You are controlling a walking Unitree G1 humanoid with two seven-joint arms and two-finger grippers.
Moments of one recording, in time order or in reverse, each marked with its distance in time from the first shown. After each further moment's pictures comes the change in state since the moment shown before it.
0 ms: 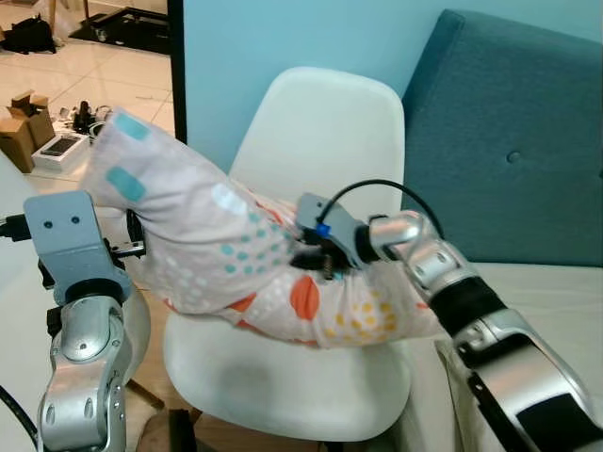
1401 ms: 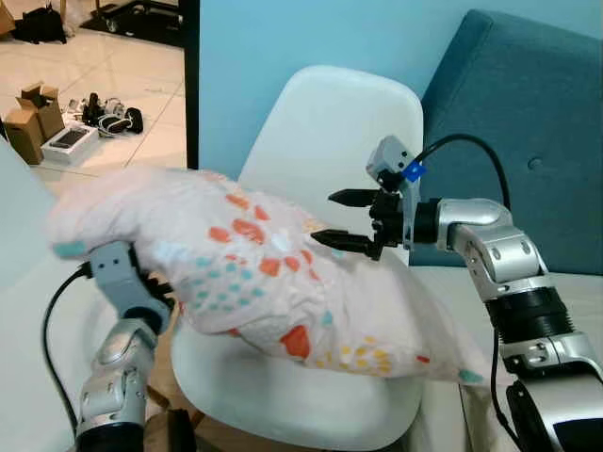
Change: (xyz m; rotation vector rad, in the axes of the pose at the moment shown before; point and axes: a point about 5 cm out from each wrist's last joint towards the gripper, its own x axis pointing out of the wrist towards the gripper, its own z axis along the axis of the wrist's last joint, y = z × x) left arm 0.016 -0.057 -0.094 -0.385 0.250 -0.598; right arm -0.065 -0.020 0.033 0.187 -0.396 -0.159
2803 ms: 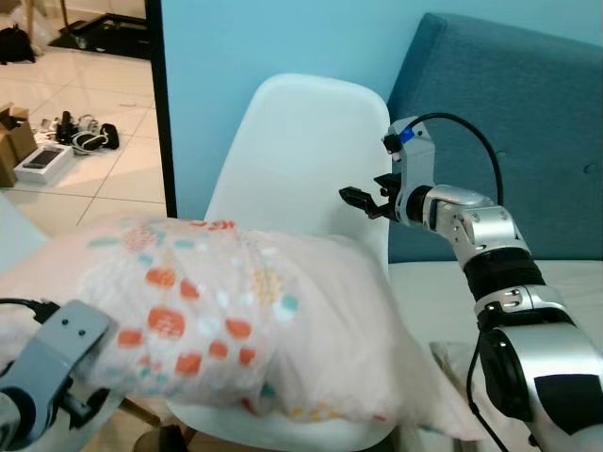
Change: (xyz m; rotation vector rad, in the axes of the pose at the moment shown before) left arm -0.181 0.032 0.046 0.866 0.959 -0.121; right arm 0.011 -0.048 -0.030 0.315 0.134 -0.542
